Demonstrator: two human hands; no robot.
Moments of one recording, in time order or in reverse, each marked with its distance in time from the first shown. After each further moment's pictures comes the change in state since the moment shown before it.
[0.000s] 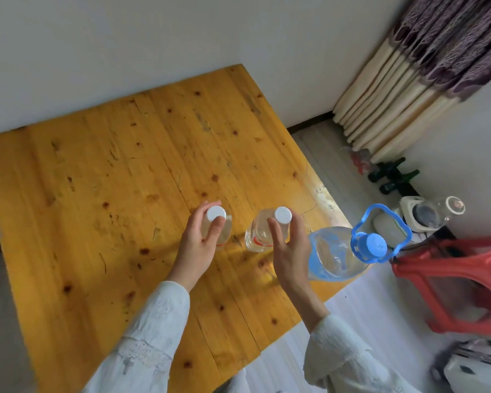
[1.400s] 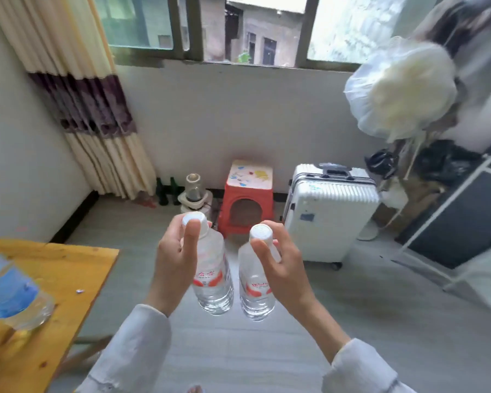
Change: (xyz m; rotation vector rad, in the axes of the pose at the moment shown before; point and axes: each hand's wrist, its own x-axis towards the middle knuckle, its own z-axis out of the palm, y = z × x) left_hand -0.427 0.164 0.355 -0.039 -0.674 0.694; right_hand -0.379 0.100 -0.502 0.064 0.692 -0.197
